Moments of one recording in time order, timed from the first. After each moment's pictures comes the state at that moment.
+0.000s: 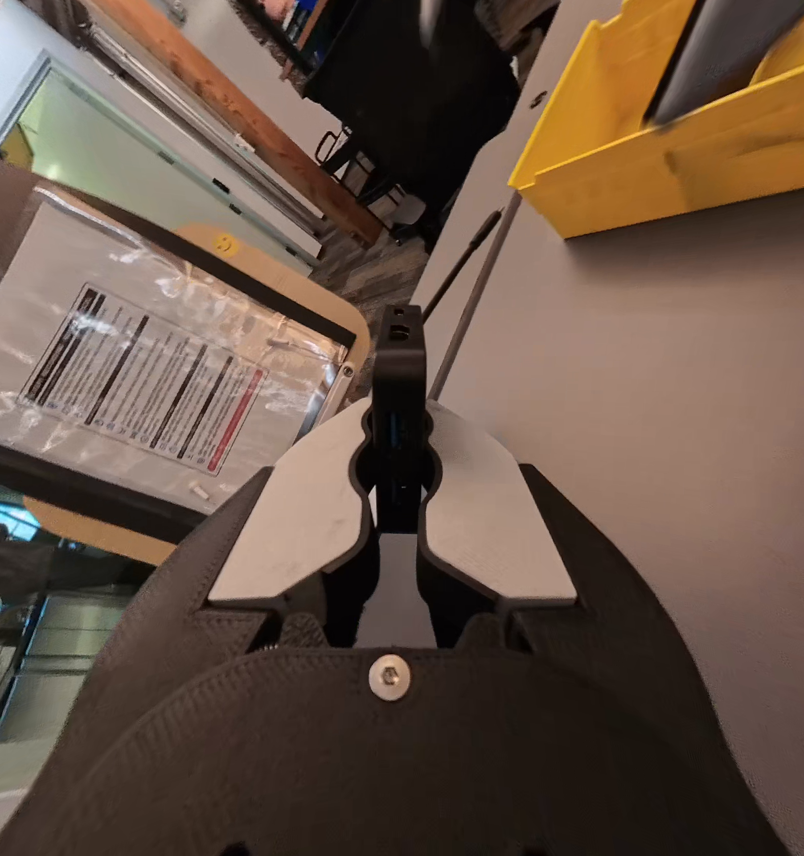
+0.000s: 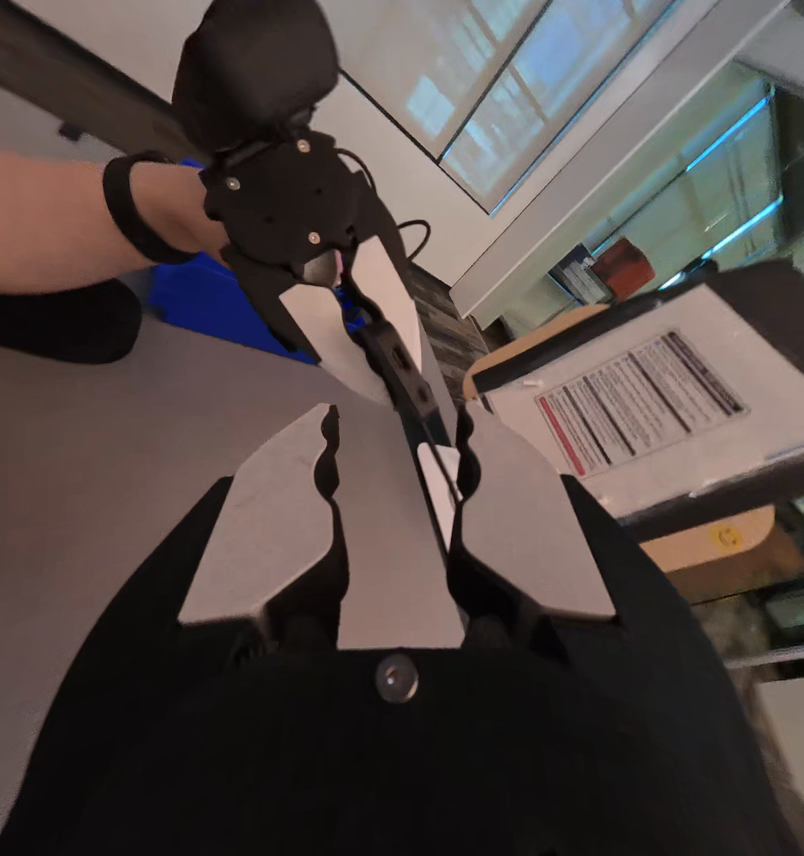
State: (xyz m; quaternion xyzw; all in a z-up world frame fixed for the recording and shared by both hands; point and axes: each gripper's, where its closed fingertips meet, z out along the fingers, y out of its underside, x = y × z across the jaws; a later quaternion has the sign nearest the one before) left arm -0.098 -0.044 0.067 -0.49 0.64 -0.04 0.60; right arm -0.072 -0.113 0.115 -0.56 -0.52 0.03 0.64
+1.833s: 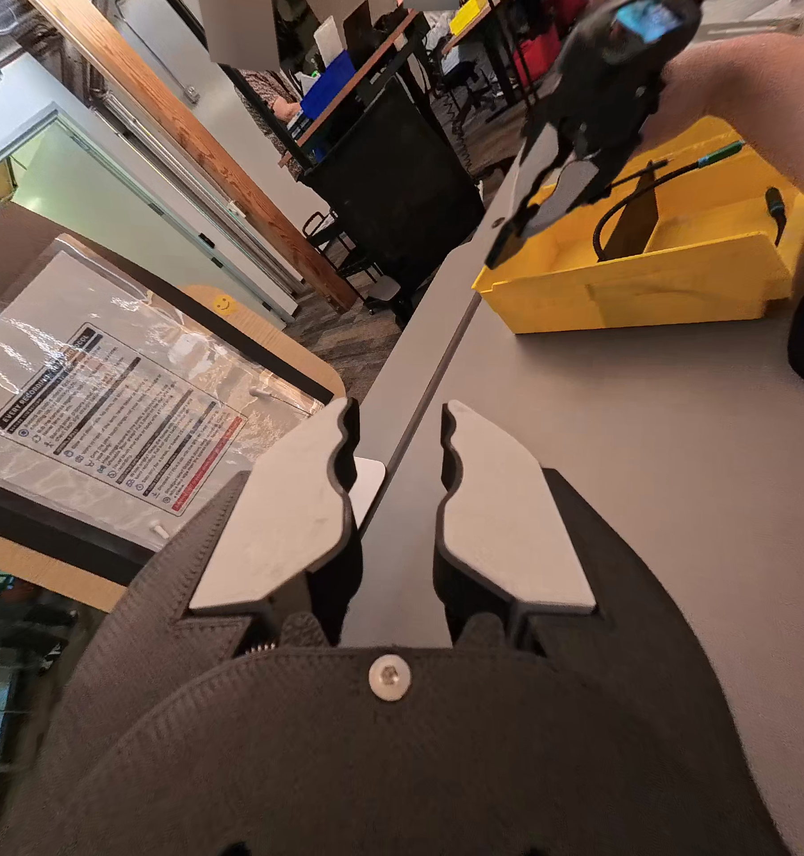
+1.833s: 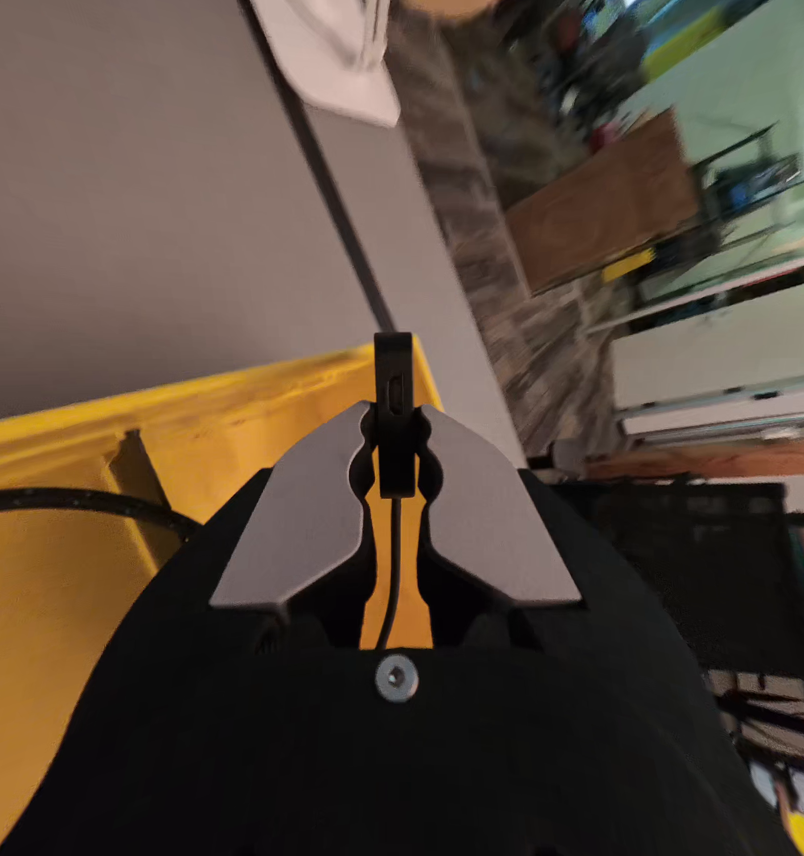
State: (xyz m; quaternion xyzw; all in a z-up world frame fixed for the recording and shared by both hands) left arm -0.094 -0.078 0.098 -0.48 0.61 -0.15 0.62; right arm 0.236 -0.046 -0.027 -0.75 -0.42 -0.21 0.46
